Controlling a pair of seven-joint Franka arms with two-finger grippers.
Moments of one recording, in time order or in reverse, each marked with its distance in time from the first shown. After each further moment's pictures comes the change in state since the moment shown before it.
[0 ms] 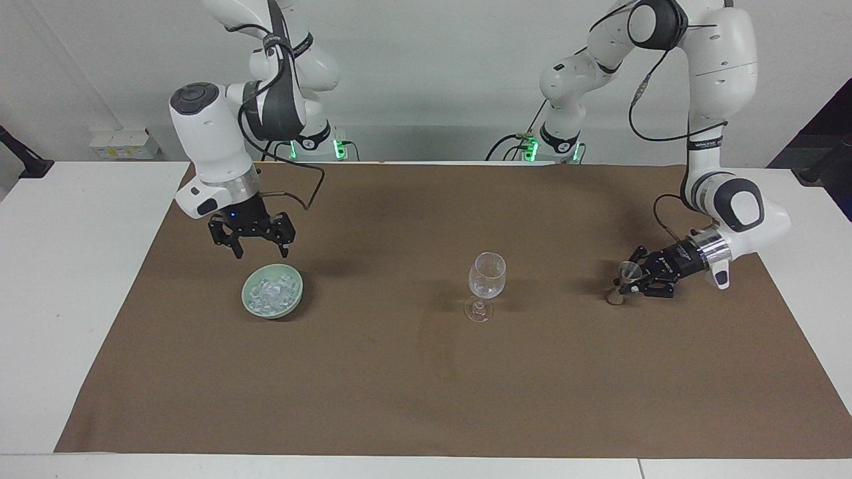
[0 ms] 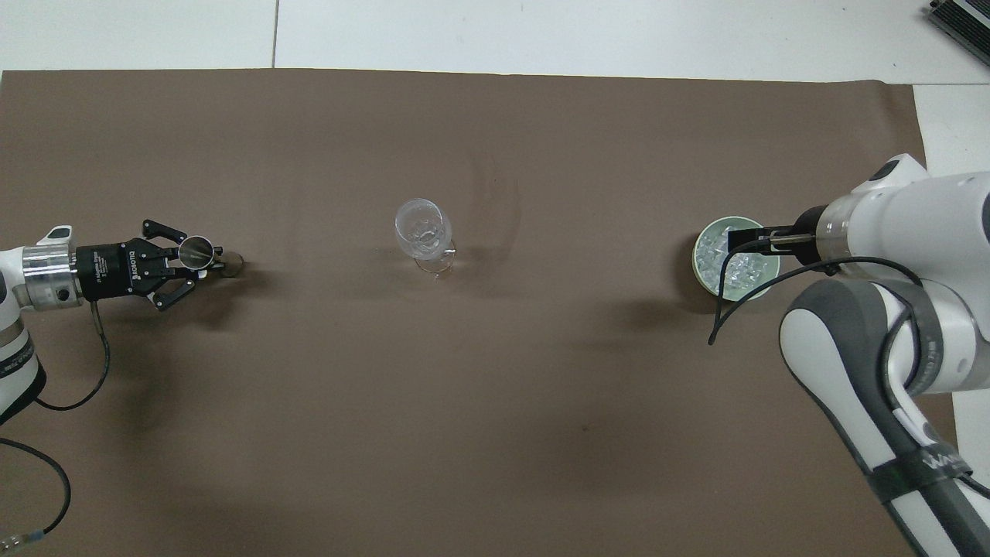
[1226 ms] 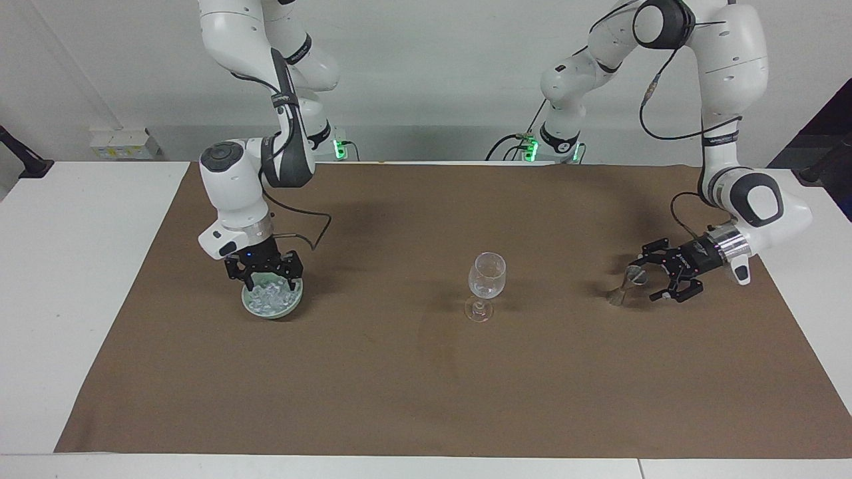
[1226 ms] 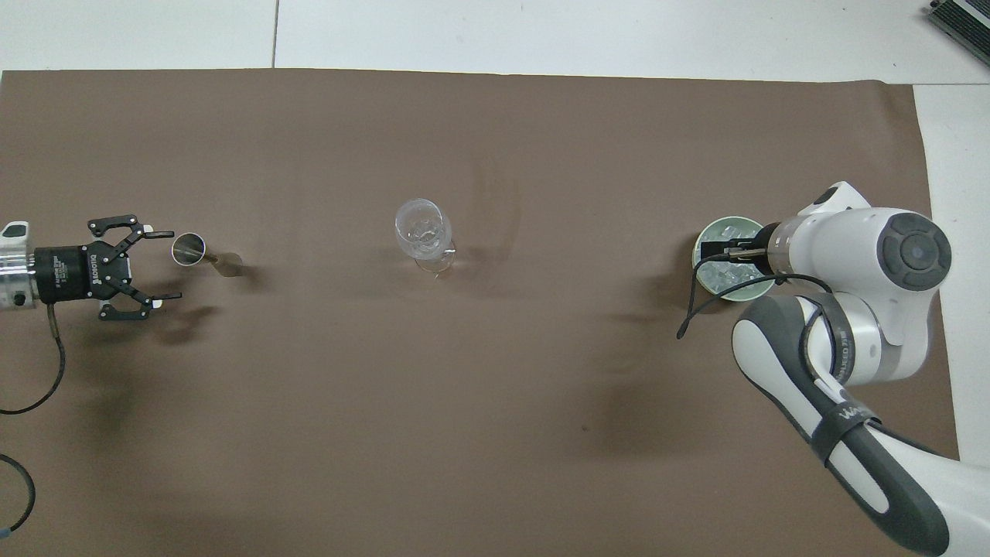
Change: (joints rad) left arm 0.078 0.000 0.002 0.074 0.163 -0.038 0.070; right arm -0.001 0.127 -0.007 -0.112 -0.082 0.268 0.037
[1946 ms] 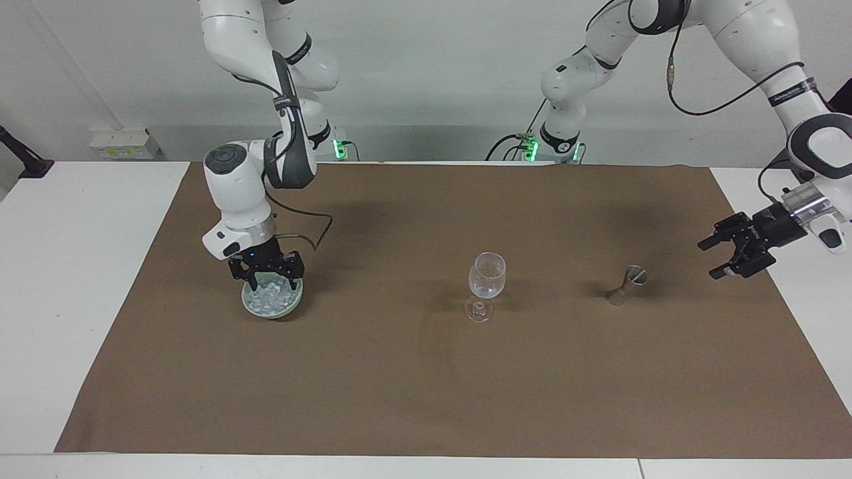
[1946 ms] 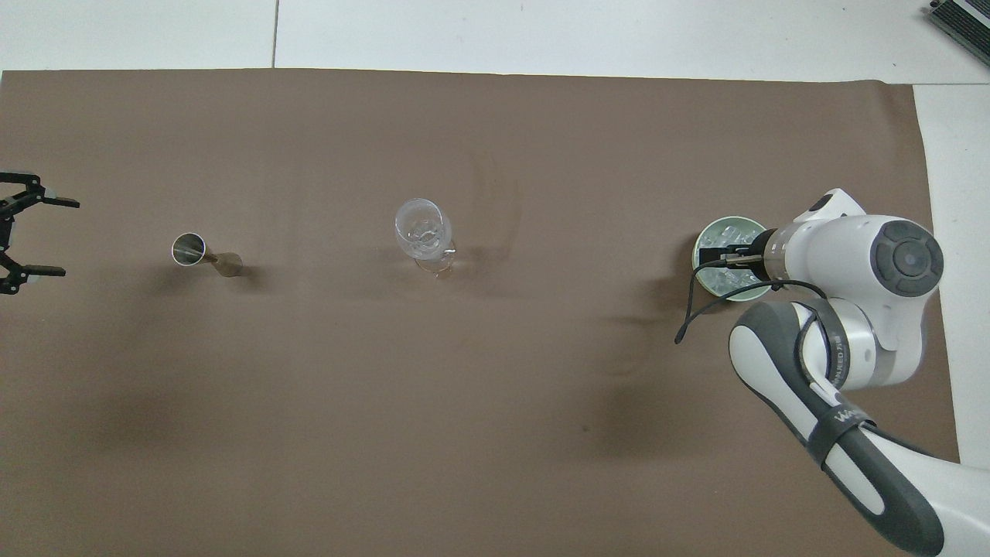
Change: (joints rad) left arm -0.004 -0.106 -0.027 0.297 0.456 -0.108 0.075; right arm 0.000 -0.001 0.000 -0.020 -0.005 0.012 0.000
